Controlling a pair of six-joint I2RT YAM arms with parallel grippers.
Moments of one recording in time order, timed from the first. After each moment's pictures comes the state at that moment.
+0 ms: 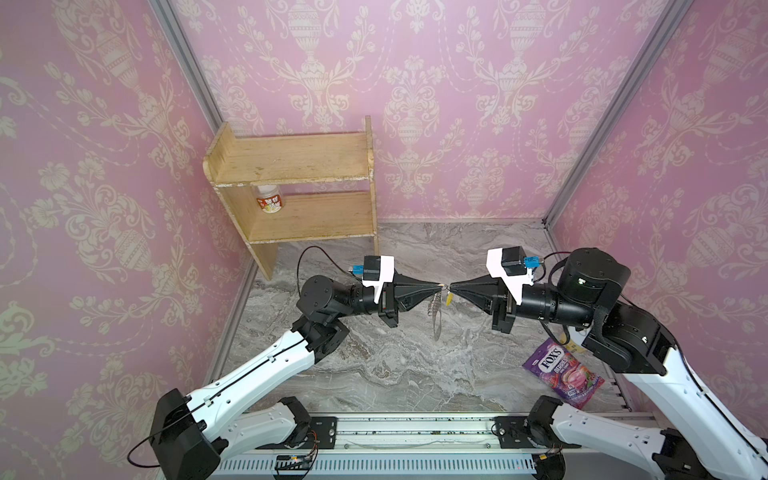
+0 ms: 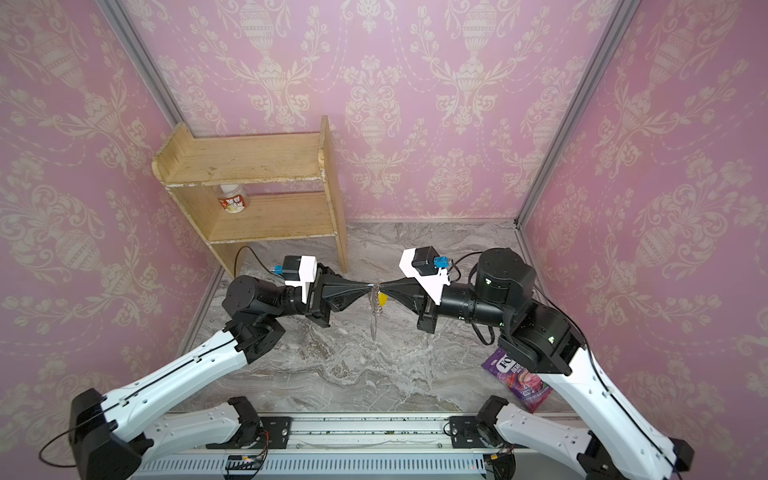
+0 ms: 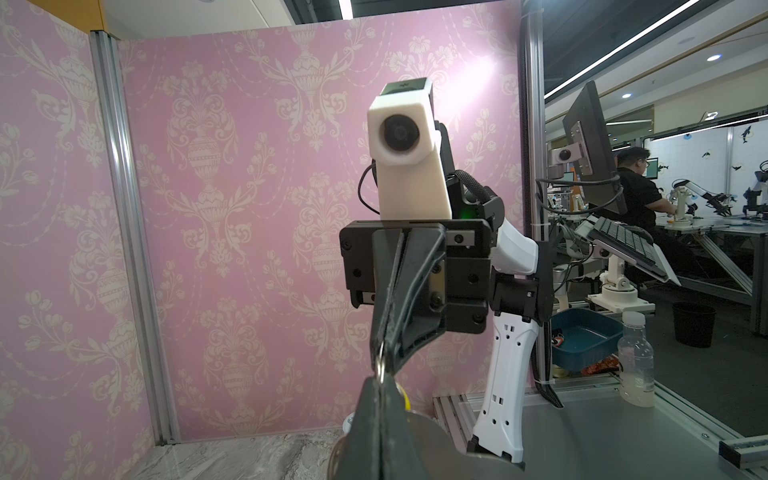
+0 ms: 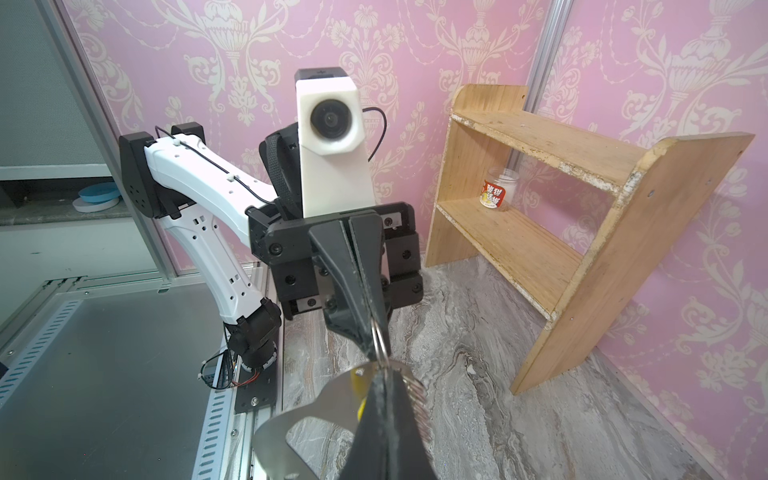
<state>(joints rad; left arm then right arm) -0.76 1.10 0.91 0.70 0.78 -0.27 0.75 0.95 1.40 -0.59 -0.47 -0.15</state>
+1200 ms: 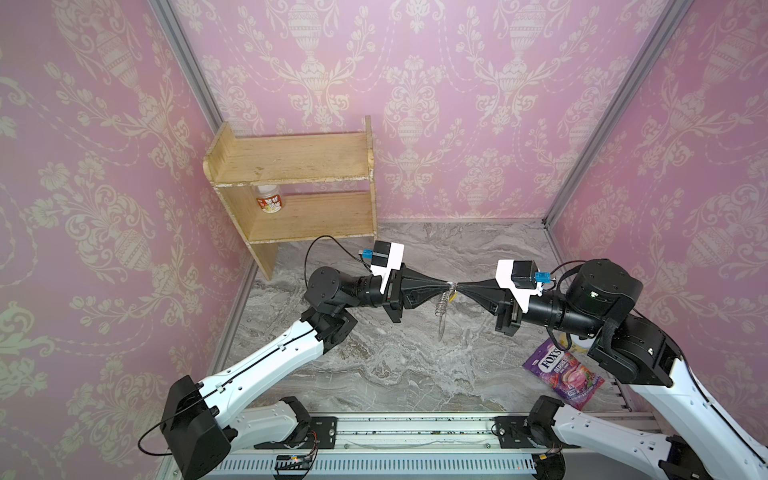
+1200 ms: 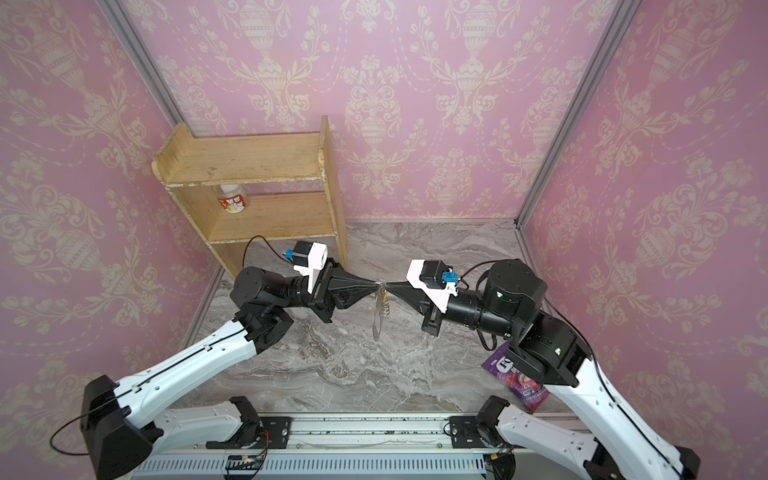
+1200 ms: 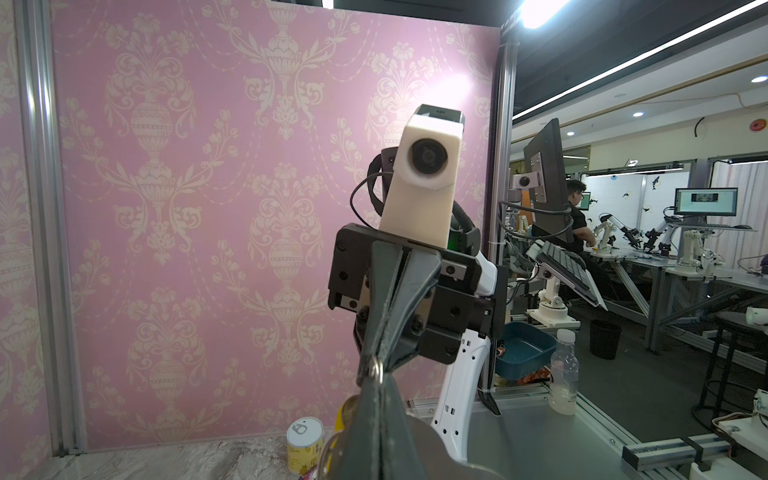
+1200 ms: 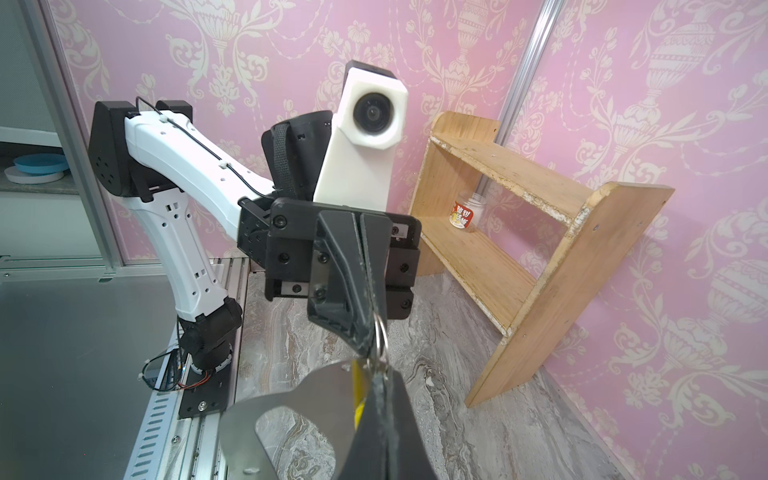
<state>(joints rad) -0.76 1.19 0.99 0.76 0.88 -0.47 0.76 0.88 1.33 -0.52 -0.39 -0.27</state>
